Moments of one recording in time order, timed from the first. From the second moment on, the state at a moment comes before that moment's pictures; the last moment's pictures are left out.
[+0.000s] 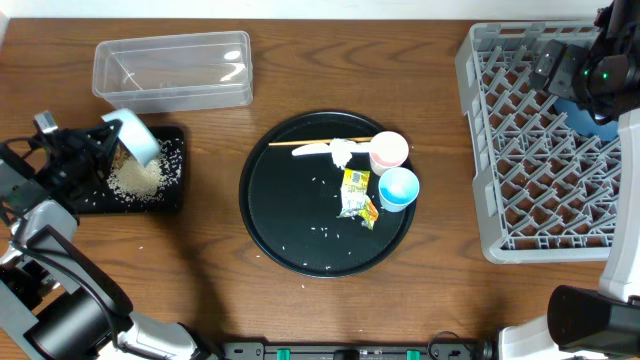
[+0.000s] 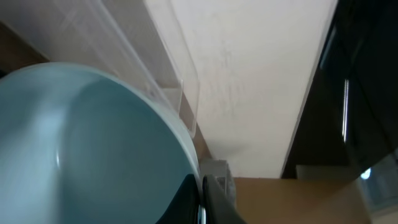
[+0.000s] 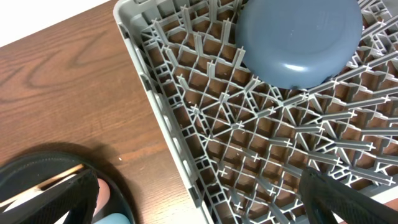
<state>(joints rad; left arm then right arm) 0.75 1.77 0.94 0.28 1.24 -0.91 -0.13 1.69 2.00 -1.30 0.09 0.27</state>
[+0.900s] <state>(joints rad) 0.48 1.46 0.94 0.68 1.15 -1.23 -0.13 1.69 2.00 -1.30 0.09 0.27</state>
